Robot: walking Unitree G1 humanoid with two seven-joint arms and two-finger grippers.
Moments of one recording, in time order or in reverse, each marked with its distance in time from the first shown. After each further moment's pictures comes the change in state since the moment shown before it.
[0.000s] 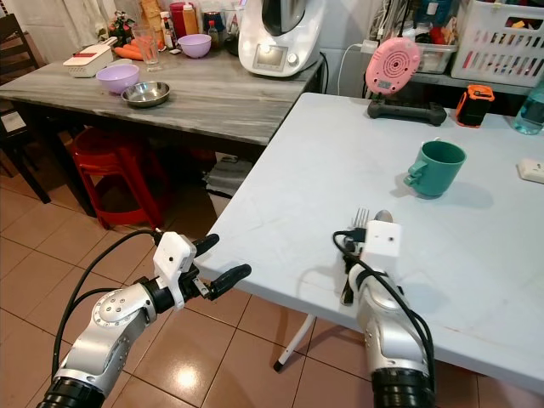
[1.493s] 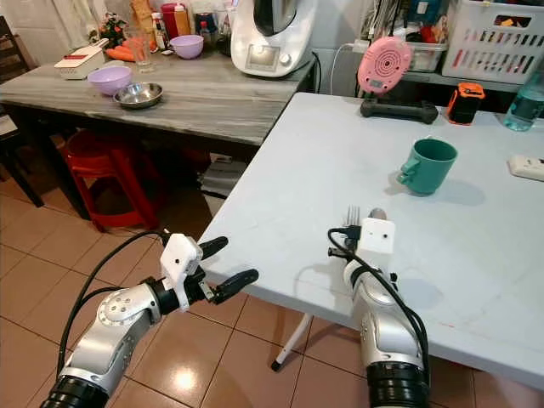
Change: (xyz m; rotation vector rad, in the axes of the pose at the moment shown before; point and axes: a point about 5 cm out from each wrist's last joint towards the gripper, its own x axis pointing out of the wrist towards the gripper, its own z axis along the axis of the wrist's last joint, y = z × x) left arm 0.005 -0.006 0.001 -0.003 -0.008 -0.060; right arm 0.002 0.005 0.002 0.055 0.019 0.001
